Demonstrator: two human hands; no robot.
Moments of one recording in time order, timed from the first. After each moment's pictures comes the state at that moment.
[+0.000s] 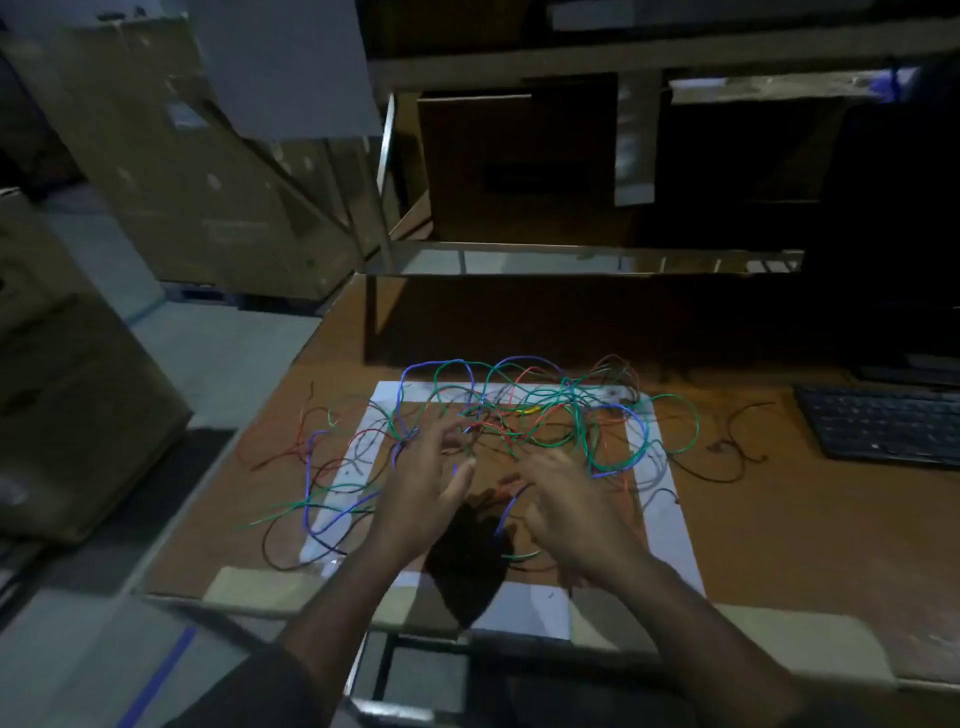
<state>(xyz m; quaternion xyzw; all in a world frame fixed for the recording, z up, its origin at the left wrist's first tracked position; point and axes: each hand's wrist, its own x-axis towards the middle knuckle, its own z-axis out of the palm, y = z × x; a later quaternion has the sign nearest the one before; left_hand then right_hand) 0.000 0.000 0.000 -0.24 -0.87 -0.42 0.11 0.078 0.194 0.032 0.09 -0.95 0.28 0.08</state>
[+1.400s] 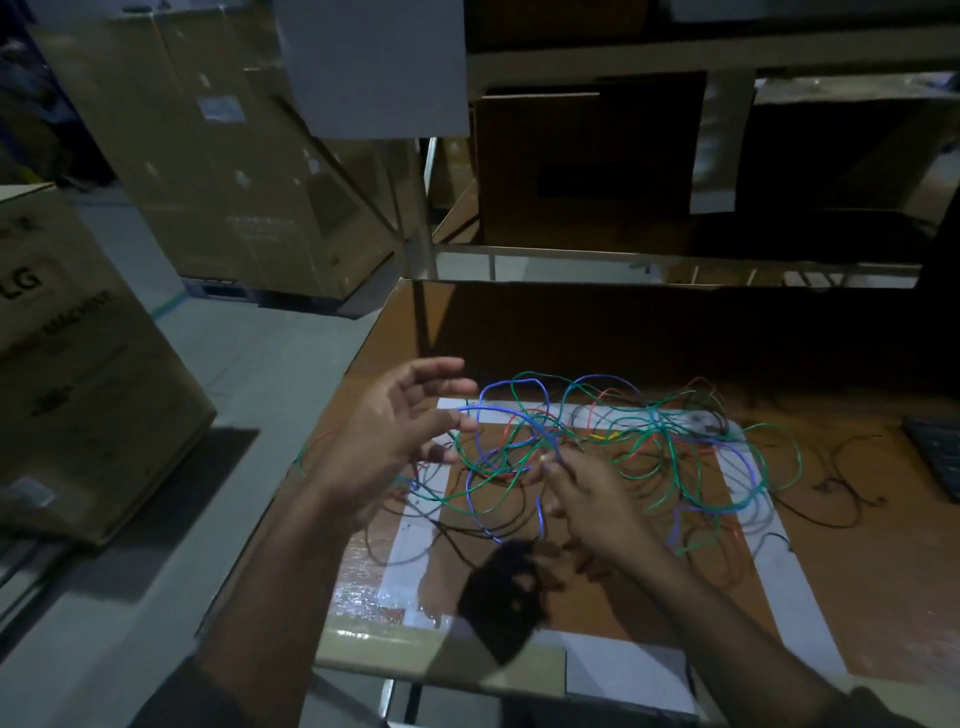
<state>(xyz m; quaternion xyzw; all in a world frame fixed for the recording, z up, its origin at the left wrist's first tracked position) -0.050 -0.100 0.122 -0.15 -0.66 -0.73 -0.11 -0.006 0.123 0.020 -0.01 -0.86 0.51 0.07</state>
